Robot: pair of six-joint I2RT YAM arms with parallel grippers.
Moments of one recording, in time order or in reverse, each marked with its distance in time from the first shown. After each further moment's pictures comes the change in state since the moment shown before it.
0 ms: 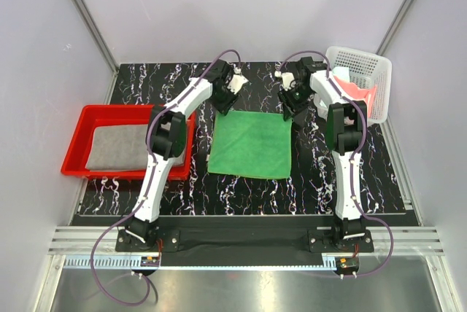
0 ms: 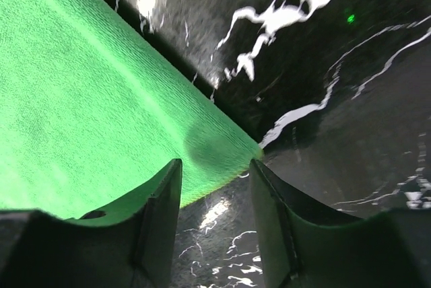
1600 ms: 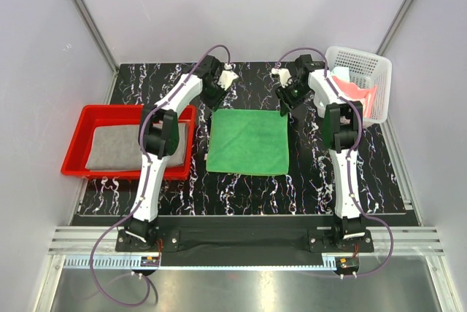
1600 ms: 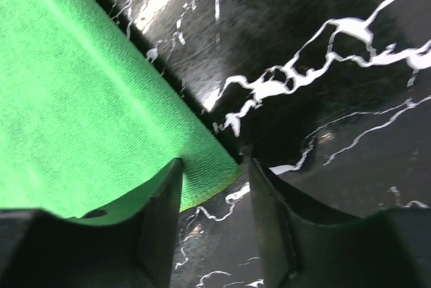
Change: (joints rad) left arm 0.068 -0.048 -0.029 -0.021 0.020 0.045; right arm -0.003 0.096 0.139 0.007 -0.079 -0.114
